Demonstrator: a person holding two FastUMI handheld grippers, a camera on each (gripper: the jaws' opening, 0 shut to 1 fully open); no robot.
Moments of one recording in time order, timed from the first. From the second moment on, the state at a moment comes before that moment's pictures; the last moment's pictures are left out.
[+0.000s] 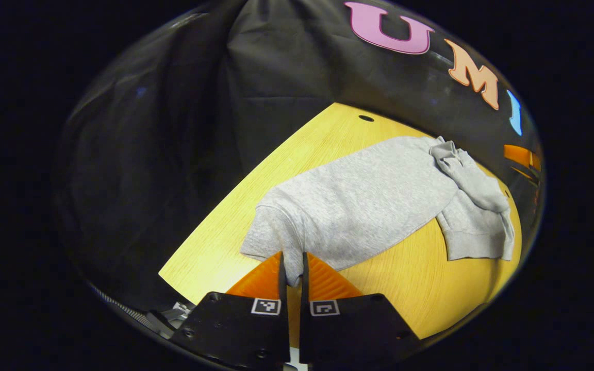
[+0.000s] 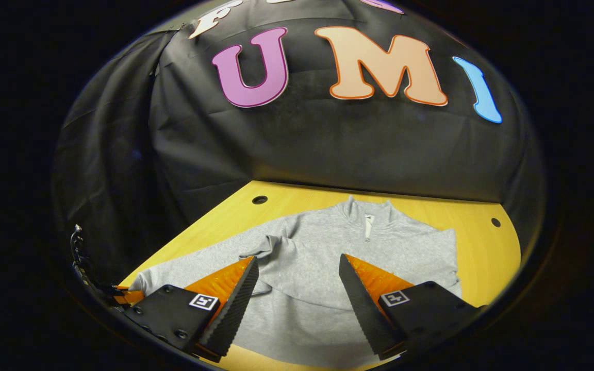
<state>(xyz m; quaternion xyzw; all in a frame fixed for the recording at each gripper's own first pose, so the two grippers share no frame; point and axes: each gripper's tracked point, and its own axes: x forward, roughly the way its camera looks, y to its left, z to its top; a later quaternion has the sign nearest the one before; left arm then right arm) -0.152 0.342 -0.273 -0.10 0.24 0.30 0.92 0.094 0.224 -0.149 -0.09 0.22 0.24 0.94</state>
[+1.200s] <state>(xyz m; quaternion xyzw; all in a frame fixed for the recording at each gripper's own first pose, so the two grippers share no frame) 0.070 0.114 -0.090 0.05 0.16 0.08 0.98 0.102 0.022 -0.103 -0.07 0.22 0.13 0.96</state>
